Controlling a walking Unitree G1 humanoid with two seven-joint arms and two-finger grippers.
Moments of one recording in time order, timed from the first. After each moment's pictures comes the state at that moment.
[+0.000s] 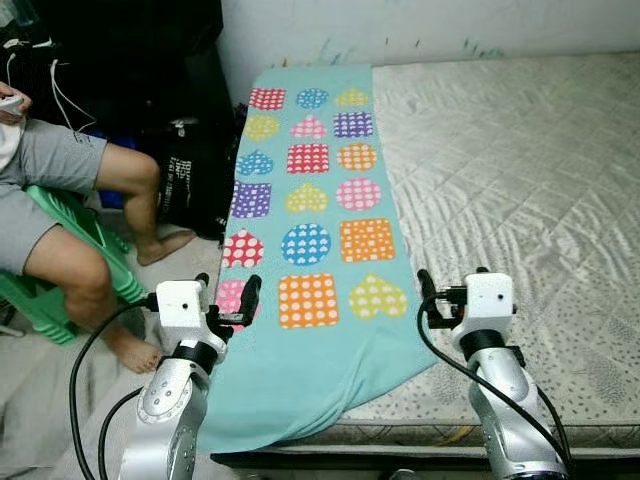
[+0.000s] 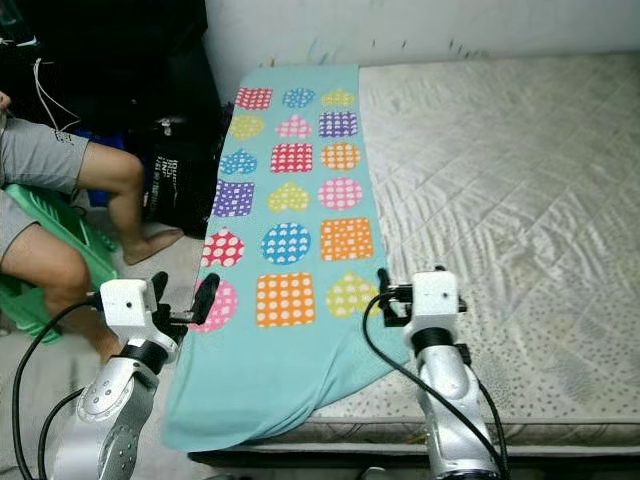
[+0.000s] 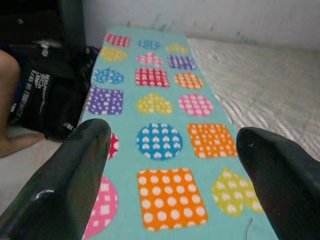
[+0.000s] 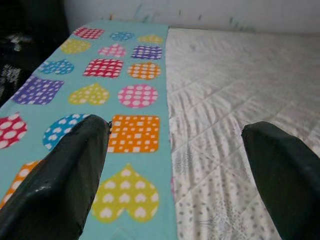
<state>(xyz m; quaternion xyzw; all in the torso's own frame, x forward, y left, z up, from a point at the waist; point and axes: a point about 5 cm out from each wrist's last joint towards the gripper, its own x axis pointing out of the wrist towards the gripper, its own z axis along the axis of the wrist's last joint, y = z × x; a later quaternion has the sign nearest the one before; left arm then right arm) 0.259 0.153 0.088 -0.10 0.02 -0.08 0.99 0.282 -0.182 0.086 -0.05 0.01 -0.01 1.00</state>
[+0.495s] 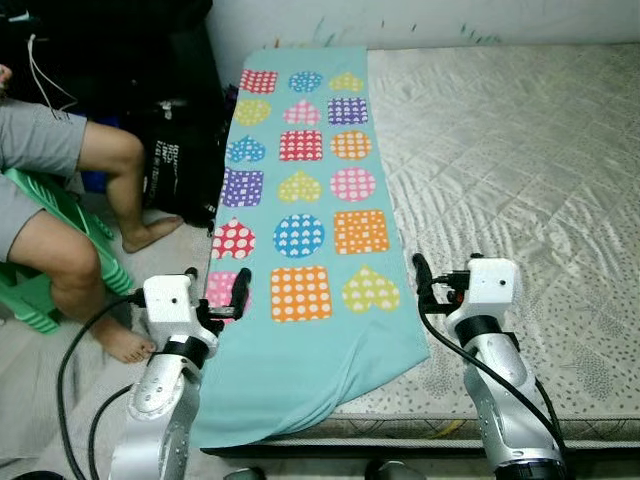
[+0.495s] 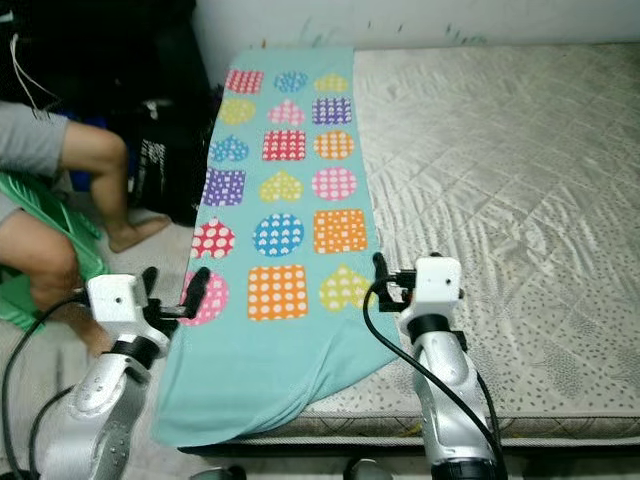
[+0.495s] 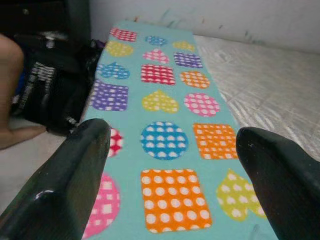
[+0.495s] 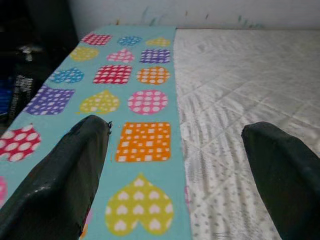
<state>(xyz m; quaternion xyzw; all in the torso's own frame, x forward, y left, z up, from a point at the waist) 0.261 0.168 0.099 -0.09 0.00 -0.05 0.99 0.292 -0.167 0.102 0.00 -0.01 0.03 1.00</state>
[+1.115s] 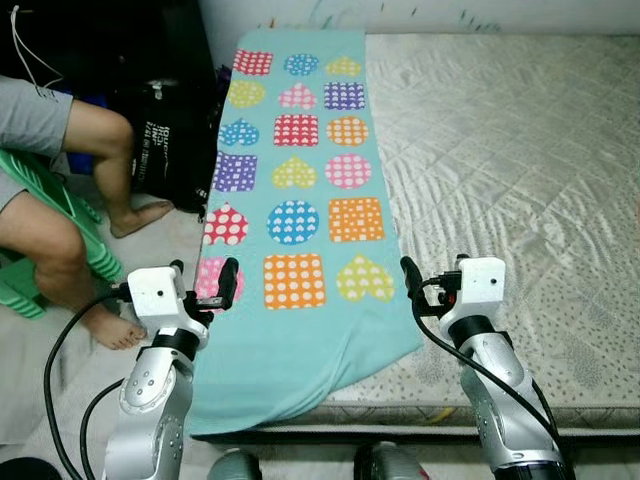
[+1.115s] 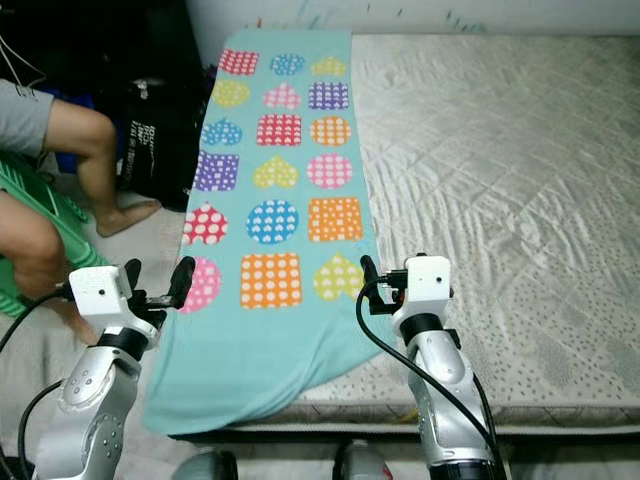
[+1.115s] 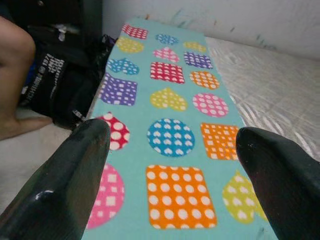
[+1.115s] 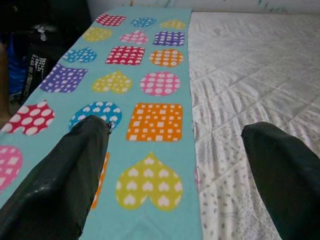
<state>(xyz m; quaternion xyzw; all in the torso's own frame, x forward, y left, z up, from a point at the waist) 0.264 0.169 0.106 -0.10 -0.02 -0.03 0.99 0.290 -0.164 0.103 0.00 0.00 0.06 1.00</state>
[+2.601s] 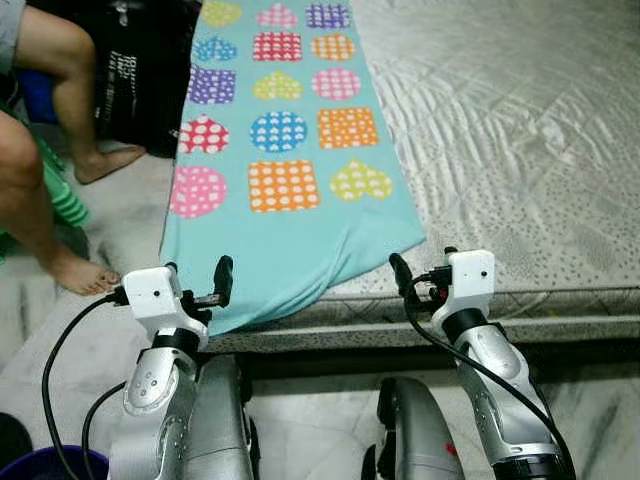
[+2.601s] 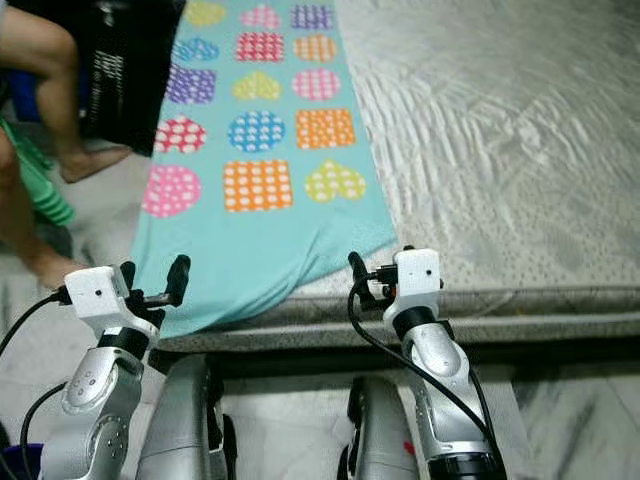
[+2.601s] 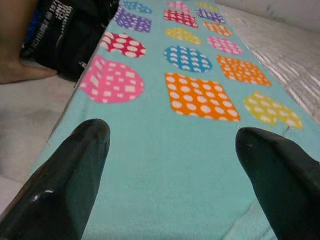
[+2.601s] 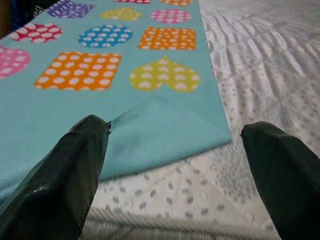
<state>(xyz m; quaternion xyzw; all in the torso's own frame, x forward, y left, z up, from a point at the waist) 0.264 0.170 0.109 -0.12 -0.02 0.00 0.99 0.295 -0.155 0.110 -0.01 0.00 0.09 1.00</state>
